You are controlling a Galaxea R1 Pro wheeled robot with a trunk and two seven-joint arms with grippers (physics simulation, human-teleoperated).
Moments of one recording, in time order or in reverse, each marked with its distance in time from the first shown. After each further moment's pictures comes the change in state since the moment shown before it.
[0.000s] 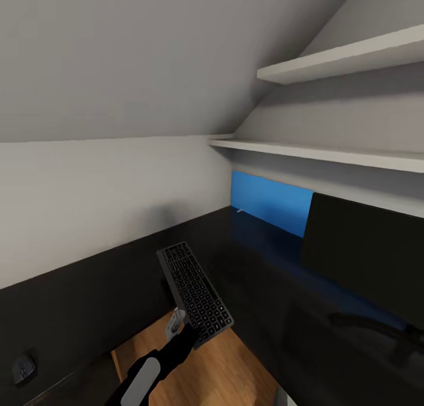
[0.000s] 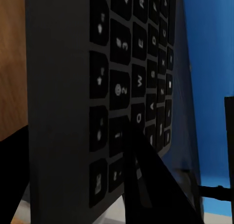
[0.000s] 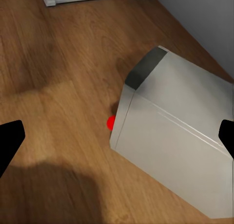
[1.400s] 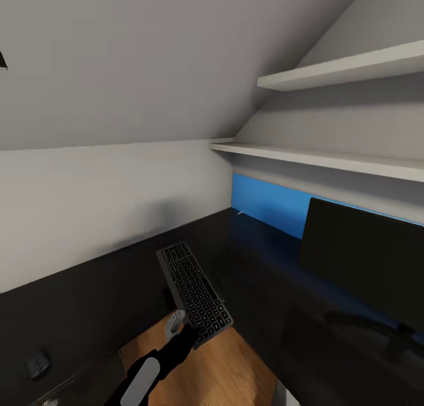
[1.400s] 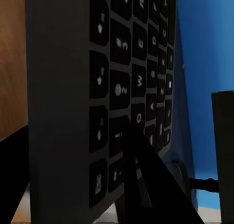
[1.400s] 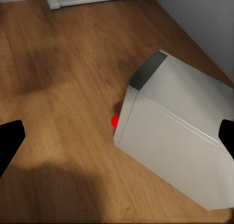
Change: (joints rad) left arm 0.000 0.002 0.002 0.000 0.000 0.000 0.000; right arm 0.000 0.000 0.000 0.000 0.000 0.001 -0.001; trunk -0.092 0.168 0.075
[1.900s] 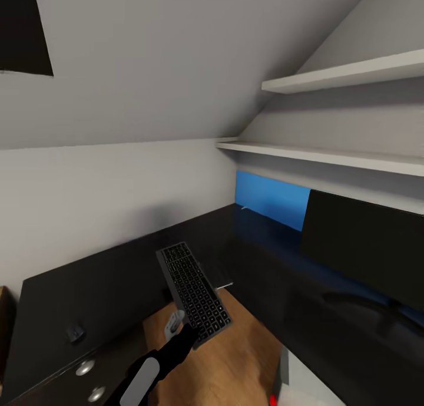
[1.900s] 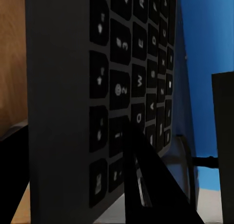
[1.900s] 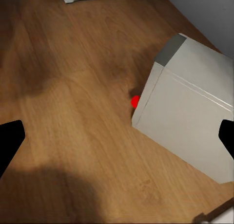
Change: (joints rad) left arm 0.000 0.002 0.000 0.000 -0.001 0.000 0.000; right arm 0.000 0.000 0.000 0.000 0.000 0.000 0.000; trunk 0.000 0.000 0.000
